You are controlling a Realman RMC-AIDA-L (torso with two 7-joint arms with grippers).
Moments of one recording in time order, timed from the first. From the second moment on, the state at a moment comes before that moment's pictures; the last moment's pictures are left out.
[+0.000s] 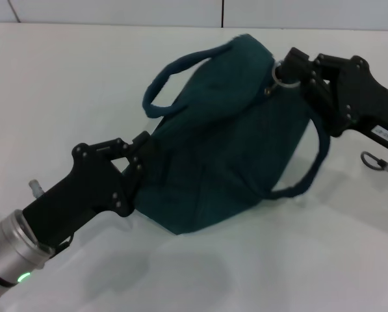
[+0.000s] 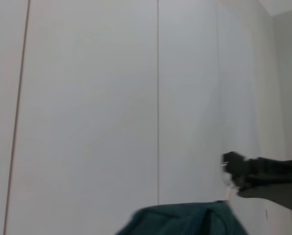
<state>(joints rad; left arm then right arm) -0.32 -2.09 0.83 0.03 1.34 1.81 -0.43 0.50 2.02 -1.69 -0.39 -0.54 -1.61 0.88</state>
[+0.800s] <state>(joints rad) -0.36 -2.08 0.84 0.06 1.34 1.73 -0.47 0.45 2.02 -1.60 -0.33 -0.56 -1.57 0.85</state>
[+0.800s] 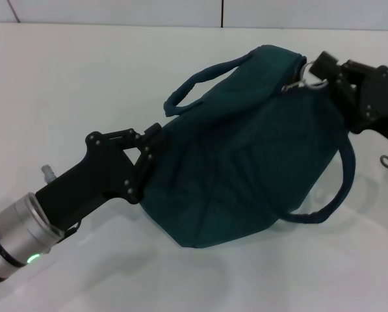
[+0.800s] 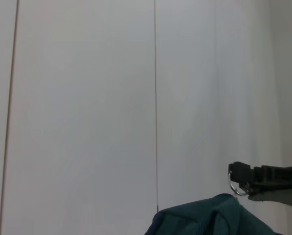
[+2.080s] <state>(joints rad) -0.46 -2.09 0.85 0.06 1.42 1.75 -0.68 0.45 2.02 -1.65 -0.33 -0.55 -1.62 0.86</state>
